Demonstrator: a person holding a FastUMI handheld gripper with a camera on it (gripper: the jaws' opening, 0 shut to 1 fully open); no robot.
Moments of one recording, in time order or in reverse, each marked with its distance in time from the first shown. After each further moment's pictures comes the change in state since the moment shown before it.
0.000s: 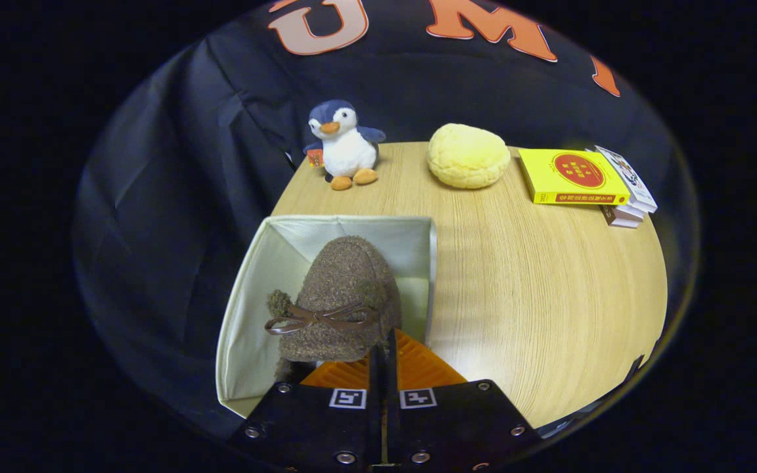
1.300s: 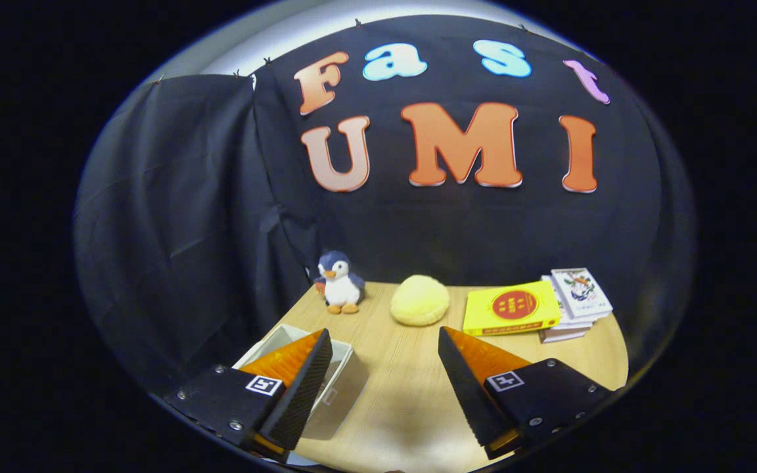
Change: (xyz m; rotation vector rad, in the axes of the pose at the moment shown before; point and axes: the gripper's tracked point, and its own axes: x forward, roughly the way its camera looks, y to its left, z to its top) arm -0.225 -0.134 0.132 -0.134 -0.709 0.063
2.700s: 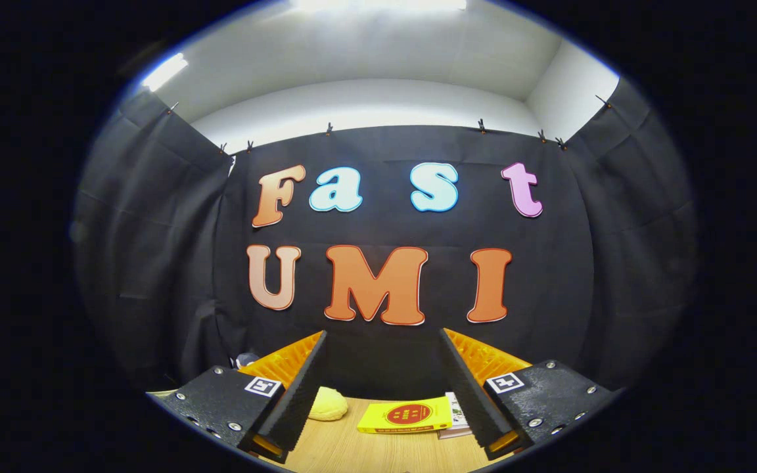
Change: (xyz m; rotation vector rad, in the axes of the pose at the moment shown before) arm -0.099 -0.135 0.118 -0.105 -0.548 -0.232
